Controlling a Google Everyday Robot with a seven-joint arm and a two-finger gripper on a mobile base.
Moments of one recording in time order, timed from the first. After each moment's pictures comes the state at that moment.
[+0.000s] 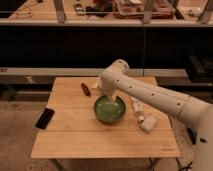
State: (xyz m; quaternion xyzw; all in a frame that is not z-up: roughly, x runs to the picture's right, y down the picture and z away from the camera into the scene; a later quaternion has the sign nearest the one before) arm -0.010 0.022 0.819 -0.10 -0.19 -0.47 0.85
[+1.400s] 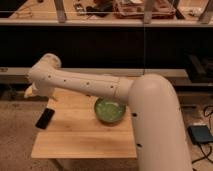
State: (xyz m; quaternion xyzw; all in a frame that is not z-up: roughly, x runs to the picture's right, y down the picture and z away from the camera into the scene) arm -0.335 0.029 0.736 -0.01 -0.32 -0.63 0.70
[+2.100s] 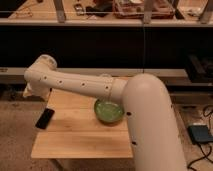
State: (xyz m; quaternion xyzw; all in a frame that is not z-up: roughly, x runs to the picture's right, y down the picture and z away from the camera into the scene) arm -0.370 0.021 0.745 0.02 -0.33 -0.60 0.73
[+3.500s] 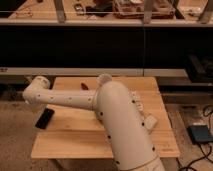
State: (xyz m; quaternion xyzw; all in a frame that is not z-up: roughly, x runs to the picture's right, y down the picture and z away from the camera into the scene) arm -0.421 0.112 0.849 -0.08 -0.33 -0.49 0.80
